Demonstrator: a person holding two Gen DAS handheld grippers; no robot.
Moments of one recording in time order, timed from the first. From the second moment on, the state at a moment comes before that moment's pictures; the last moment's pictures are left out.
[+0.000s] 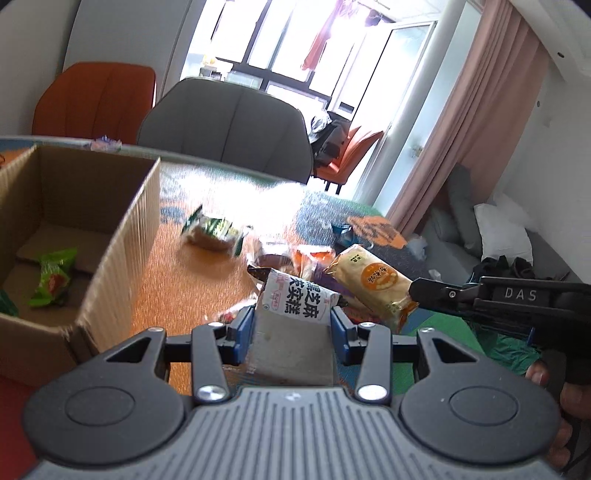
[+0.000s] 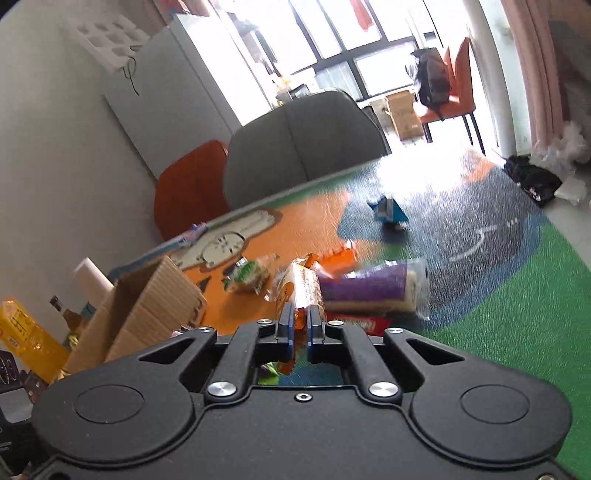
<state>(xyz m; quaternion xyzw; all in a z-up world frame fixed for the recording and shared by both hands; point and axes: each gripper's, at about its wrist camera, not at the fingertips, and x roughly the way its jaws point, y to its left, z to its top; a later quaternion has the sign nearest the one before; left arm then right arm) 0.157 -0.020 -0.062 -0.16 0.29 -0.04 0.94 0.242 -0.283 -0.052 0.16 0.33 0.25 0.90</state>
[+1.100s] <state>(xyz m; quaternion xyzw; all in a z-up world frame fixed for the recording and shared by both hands) 0.131 0.050 0.003 -0.15 0.23 0.01 0.96 0.228 -0.194 0.020 0.14 0.26 0.34 0.89</state>
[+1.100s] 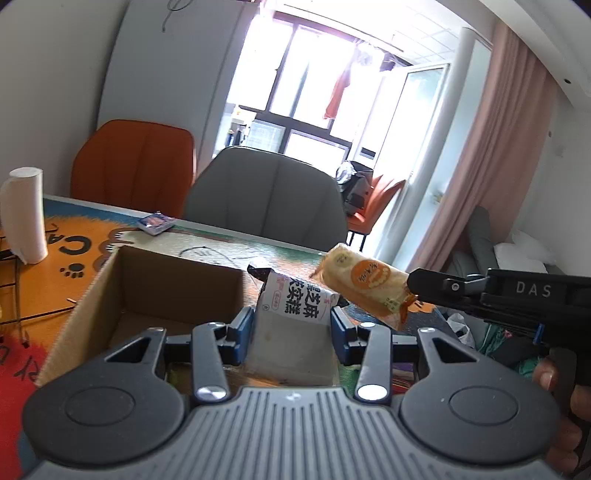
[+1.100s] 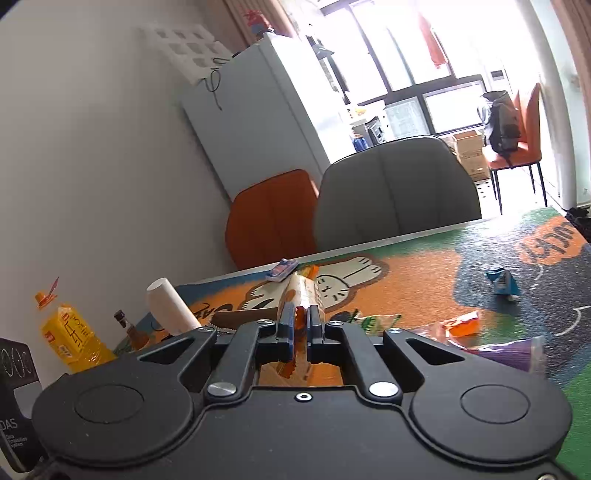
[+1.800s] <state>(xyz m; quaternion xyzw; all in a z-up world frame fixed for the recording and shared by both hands) 0.130 0.127 -0.021 -0.19 0.26 0.06 0.95 0.224 -0.128 0.023 0.10 0.29 0.35 0.88</state>
